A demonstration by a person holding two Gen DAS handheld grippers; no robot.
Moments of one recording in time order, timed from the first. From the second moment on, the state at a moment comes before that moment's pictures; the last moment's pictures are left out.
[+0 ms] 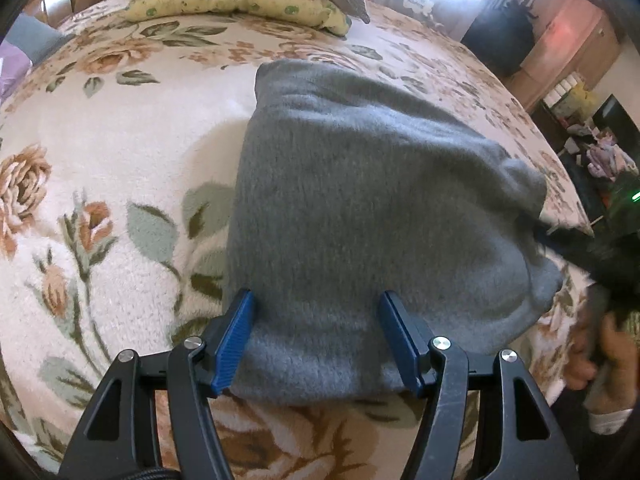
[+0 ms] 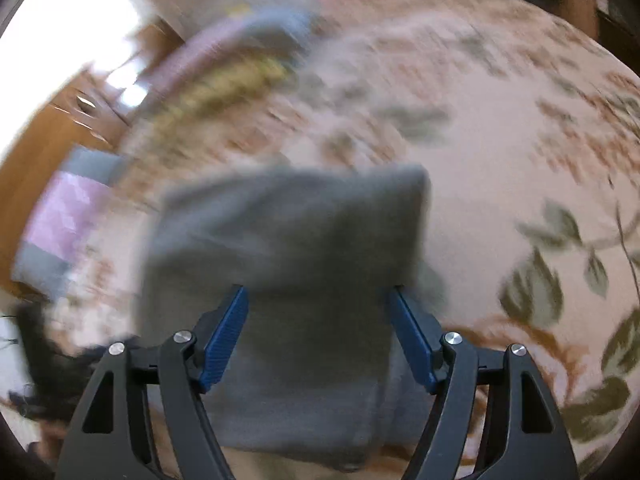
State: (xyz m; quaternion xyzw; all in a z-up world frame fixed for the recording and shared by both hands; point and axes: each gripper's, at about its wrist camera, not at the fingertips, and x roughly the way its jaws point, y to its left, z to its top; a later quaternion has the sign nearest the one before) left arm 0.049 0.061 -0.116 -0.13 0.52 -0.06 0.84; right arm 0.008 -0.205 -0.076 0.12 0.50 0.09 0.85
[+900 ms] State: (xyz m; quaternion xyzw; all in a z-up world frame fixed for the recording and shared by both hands) left arm 0.100 0.069 -0.139 -0.19 0.52 -0.08 0.83; right arm 0.010 -0.219 -0.110 0.20 0.51 0.16 0.82
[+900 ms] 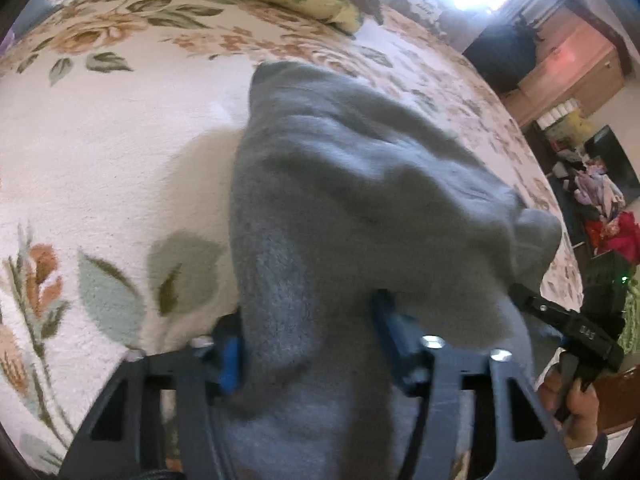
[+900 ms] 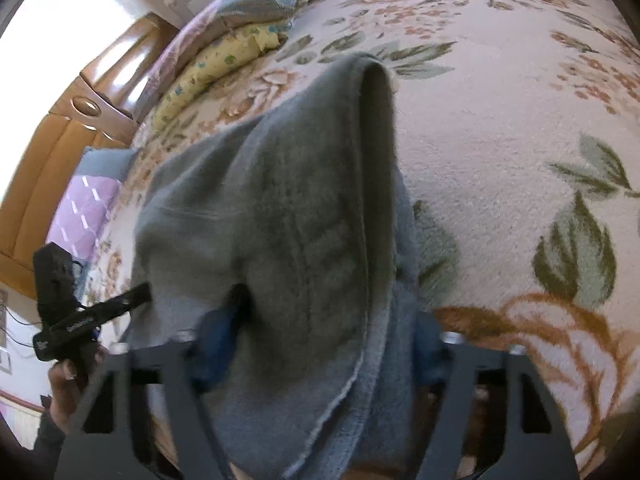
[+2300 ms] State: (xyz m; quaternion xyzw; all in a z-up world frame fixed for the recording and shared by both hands) left arm 0.044 0.177 -0.046 -0.17 0.40 0.03 0.90; right arm 0.026 -0.072 -0.030 0.11 0.43 0.26 0.86
